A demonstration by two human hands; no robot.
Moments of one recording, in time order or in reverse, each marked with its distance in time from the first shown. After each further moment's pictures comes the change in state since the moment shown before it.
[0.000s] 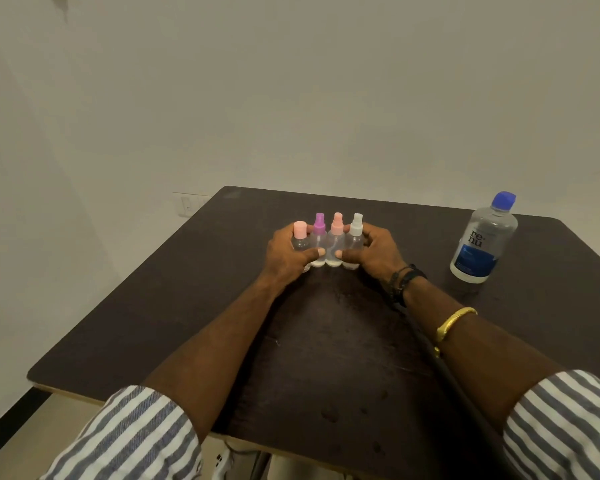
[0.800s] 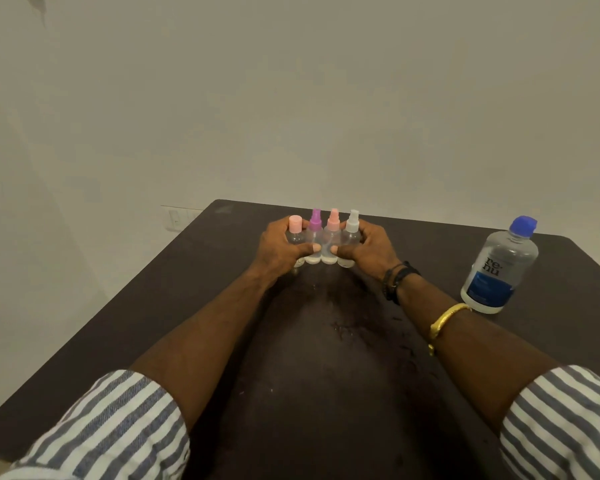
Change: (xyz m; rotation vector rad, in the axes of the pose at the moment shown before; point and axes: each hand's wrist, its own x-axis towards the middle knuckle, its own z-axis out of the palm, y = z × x) left_hand 0.079 -0.014 -0.004 -0.041 -0.043 0.045; right_hand 0.064 -0.003 0.006 -0.039 0.023 -0.018
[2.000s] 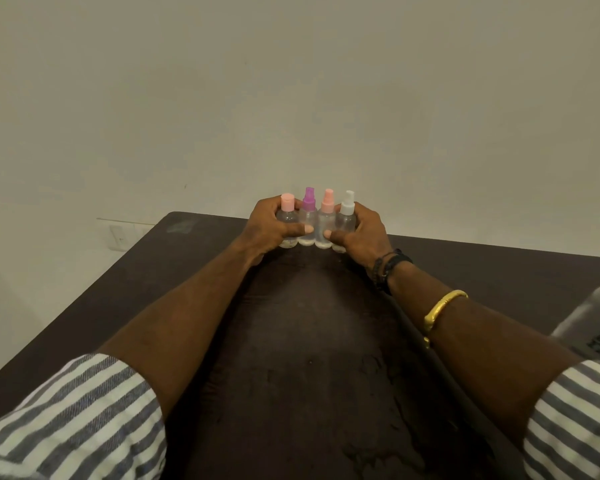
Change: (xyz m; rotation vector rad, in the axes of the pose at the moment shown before) left_hand 0.170 -0.062 0.023 -0.171 -0.151 0.009; right_hand 0.147 0.056 0.021 -0.087 0.120 0.070
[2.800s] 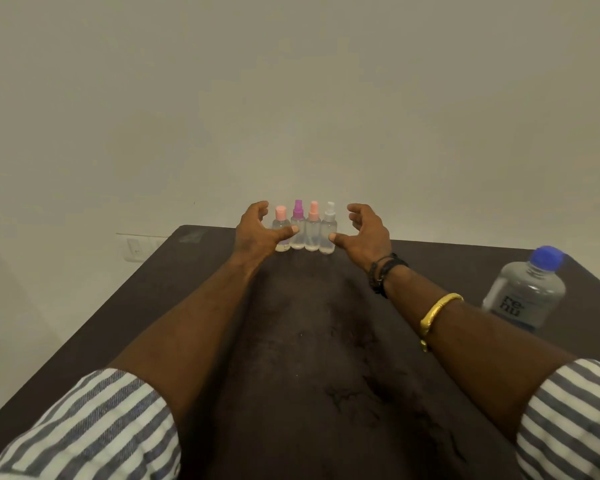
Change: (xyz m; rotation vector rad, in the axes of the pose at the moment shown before) left_hand -0.055 0.049 0.002 0.150 0.263 -0.085; right_hand -0.068 -0.053 -0.048 -0.064 0.130 0.030
